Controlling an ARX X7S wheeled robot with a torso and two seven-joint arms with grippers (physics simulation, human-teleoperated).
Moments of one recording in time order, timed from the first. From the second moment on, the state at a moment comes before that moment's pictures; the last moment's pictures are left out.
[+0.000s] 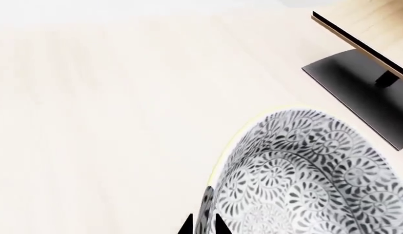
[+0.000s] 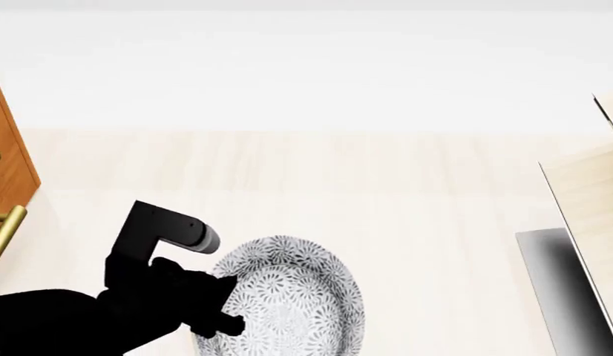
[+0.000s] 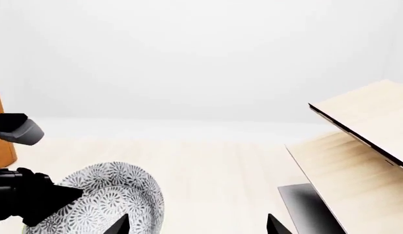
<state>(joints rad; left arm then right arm) -0.96 -0.41 0.96 -0.37 -1.16 -0.56 -0.11 0.46 1.23 -1.37 -0.87 0.65 -0.25 1.26</state>
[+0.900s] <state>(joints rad) -1.07 -0.54 0.84 -0.13 -1.24 -0.61 -0.37 0.43 1.26 -1.37 -0.90 0.61 -0.26 1.28</state>
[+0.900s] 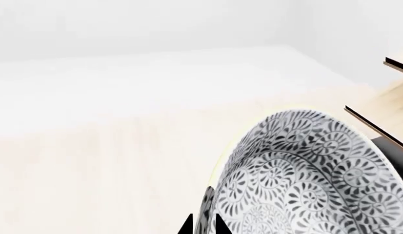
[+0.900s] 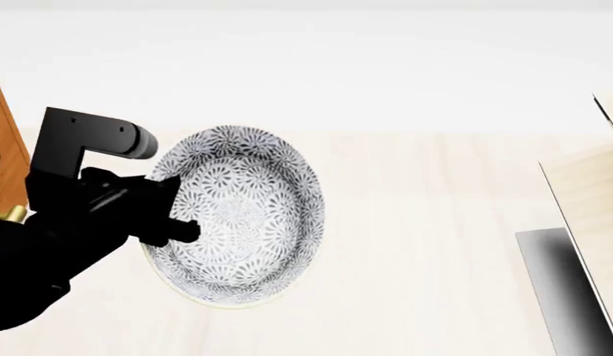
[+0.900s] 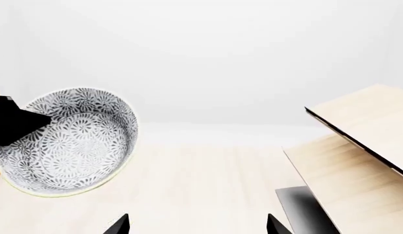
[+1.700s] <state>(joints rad) -1.17 -0.63 0.73 -0.01 -1.35 -0.66 -0.52 0.40 1.26 -1.37 -0.89 0.57 -0.29 1.28</state>
